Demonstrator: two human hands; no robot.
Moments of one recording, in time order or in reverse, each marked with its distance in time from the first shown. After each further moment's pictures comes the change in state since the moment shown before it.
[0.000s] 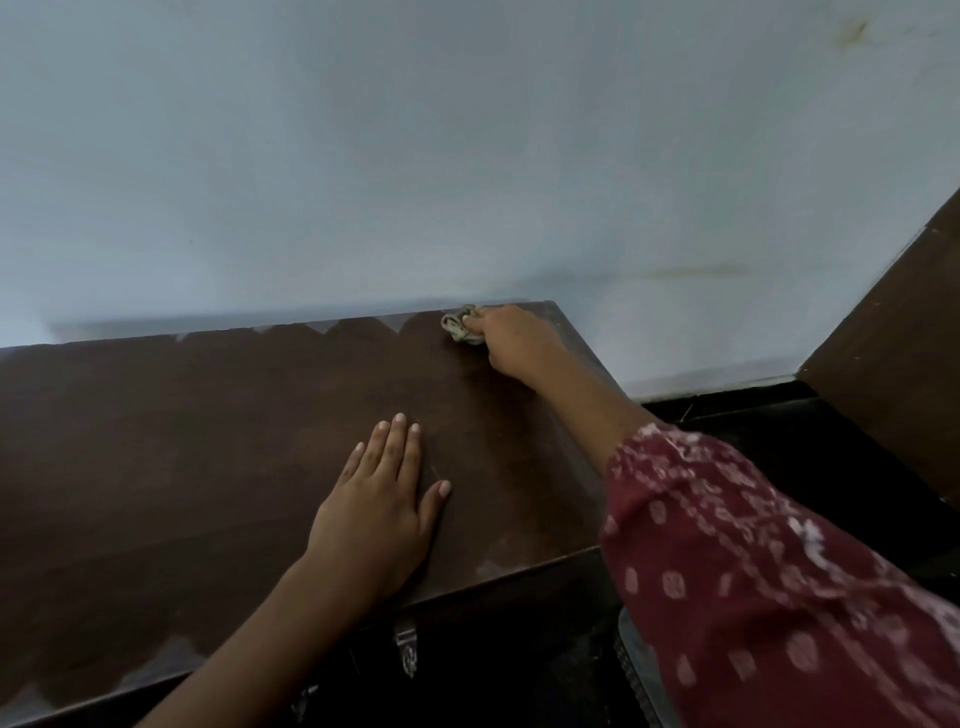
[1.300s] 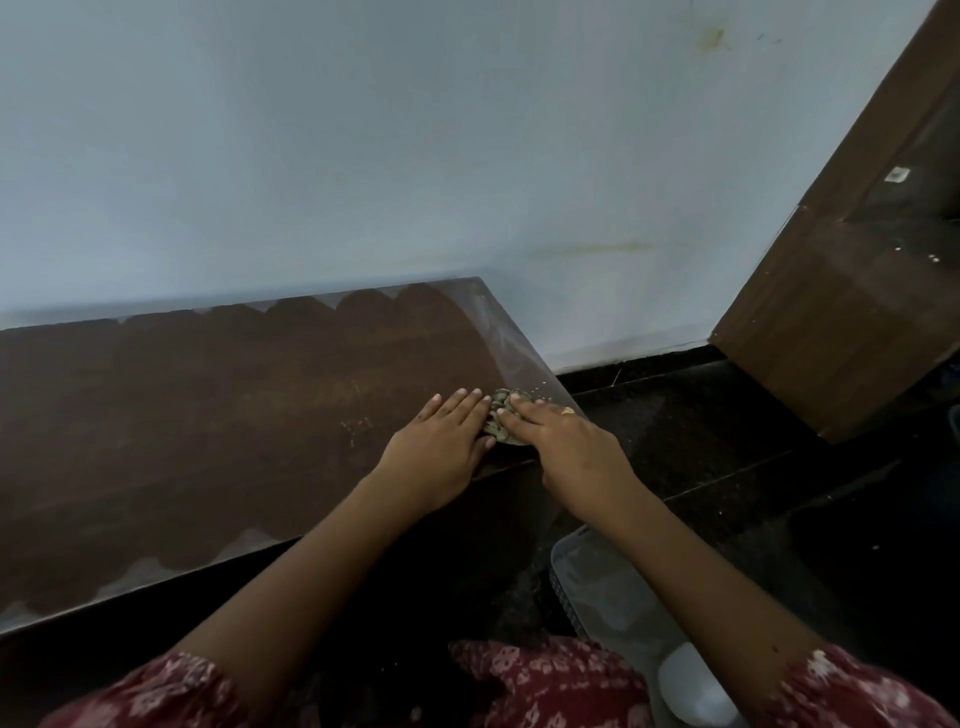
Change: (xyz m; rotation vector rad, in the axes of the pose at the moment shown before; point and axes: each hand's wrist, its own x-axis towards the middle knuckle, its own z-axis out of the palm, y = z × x) left_hand 0.016 0.088 0.013 -0.007 -0.086 0.386; right_hand -0.223 0.028 0.017 0.134 0.032 0.047
